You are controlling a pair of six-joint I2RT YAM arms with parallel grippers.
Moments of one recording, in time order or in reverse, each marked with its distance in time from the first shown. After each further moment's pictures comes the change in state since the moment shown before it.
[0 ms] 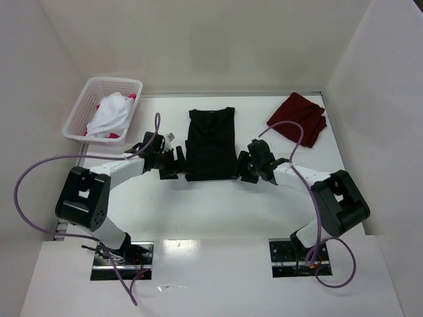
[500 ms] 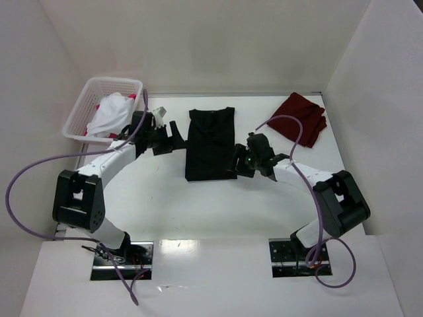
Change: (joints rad) left arm 0.077 0.008 0.244 -0.028 -0.026 0.067; right arm -0.007 0.004 0.071 0.021 -0.089 0.014
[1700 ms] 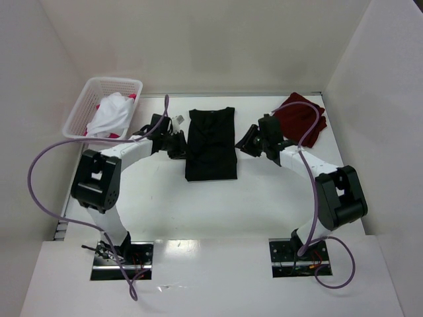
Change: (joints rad) left arm -0.083 0.158 0.024 0.003 0.092 -0.005; right arm -0.130 0.047 0.158 0.001 0.058 0.059
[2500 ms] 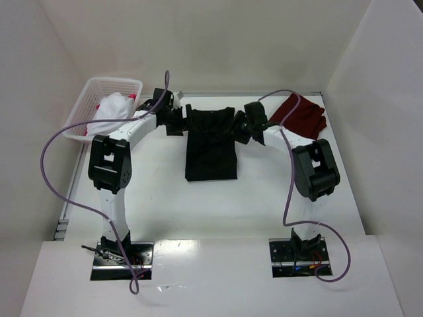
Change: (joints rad) left arm 0.046 0.319 0.523 -0.221 -0.100 0.088; right arm 0.022 0.352 0.328 -0.045 0.005 0.013
